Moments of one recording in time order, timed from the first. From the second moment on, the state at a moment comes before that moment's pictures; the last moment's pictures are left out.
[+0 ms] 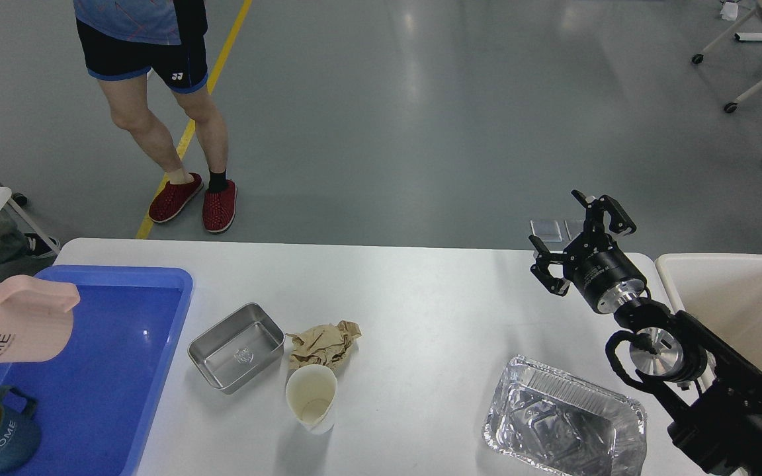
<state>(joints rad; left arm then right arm) -0.50 1.66 -0.45 -1.68 0.60 -0.60 -0.02 0.39 -0.31 1.03 1.09 -0.15 0.14 0.16</state>
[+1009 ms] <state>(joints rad) -0.46 1.15 -0.11 -1.29 0.62 -0.32 0.09 0.36 -0.30 1.03 1.09 -0.15 0.14 0.16</state>
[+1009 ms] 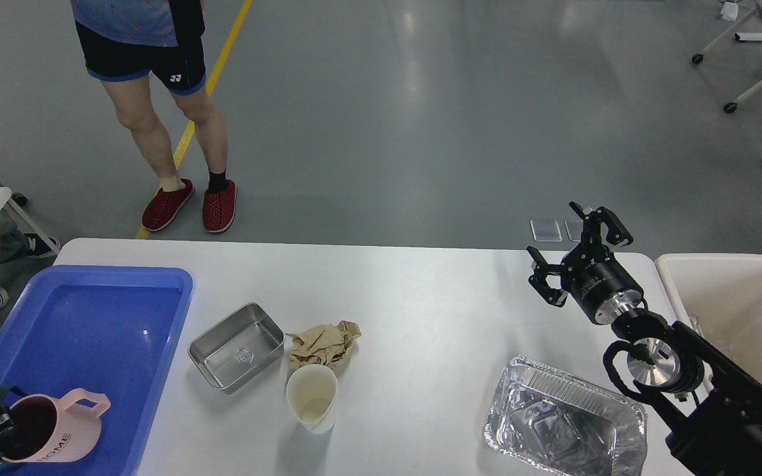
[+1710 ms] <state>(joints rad) -0.47 1.12 -0.12 -1.29 0.61 -0.30 0.09 0.35 -0.28 1.03 1.09 -0.17 0.14 0.16</state>
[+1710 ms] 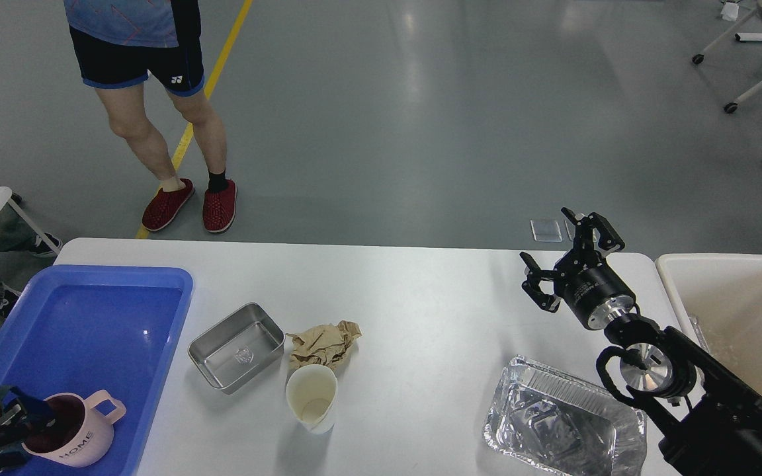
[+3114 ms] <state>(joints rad) -0.86 1.64 -0.28 -1.63 0.61 -0.57 0.09 0.36 -0.26 1.03 1.09 -0.17 0.14 0.16</state>
